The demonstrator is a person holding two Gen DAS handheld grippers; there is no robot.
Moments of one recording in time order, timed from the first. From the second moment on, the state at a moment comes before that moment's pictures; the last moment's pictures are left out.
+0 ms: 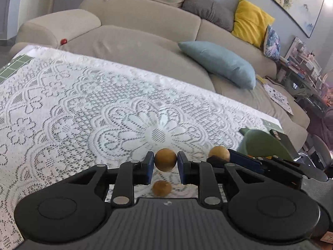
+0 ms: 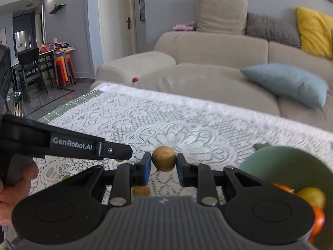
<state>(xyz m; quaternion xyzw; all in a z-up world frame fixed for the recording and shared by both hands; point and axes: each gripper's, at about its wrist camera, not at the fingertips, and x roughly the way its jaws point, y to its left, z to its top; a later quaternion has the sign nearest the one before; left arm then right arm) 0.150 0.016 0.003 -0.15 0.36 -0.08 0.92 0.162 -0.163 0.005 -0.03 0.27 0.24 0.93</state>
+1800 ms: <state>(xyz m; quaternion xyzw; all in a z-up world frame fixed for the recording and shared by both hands) 0.164 -0.146 -0.008 -0.02 0.39 -0.22 0.89 0.154 -0.284 -0.006 -0.07 0.35 0.15 0.92</state>
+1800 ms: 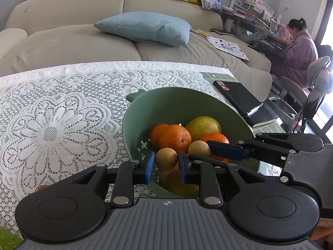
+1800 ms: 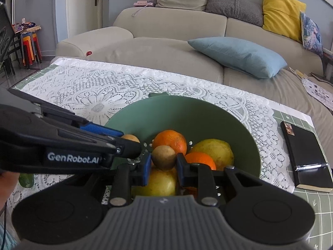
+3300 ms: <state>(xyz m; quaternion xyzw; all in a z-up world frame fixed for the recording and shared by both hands) 0.132 -0.035 0.025 -0.05 0.37 -0.14 0.92 0.135 -0.222 0.018 -0.03 0.28 0.23 0.93</state>
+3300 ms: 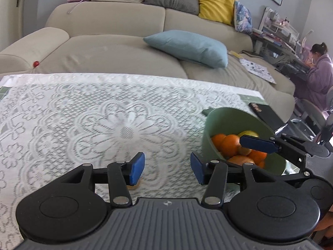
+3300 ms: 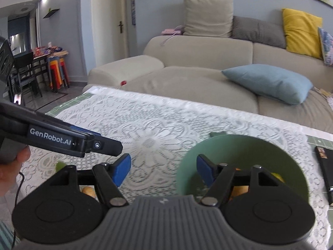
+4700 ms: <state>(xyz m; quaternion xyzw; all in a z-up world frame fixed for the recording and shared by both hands) 0.128 -0.015 -0.032 0.06 0.49 -0.16 0.85 0.151 -0.166 -0.013 -0.04 0.37 0.29 0.88</state>
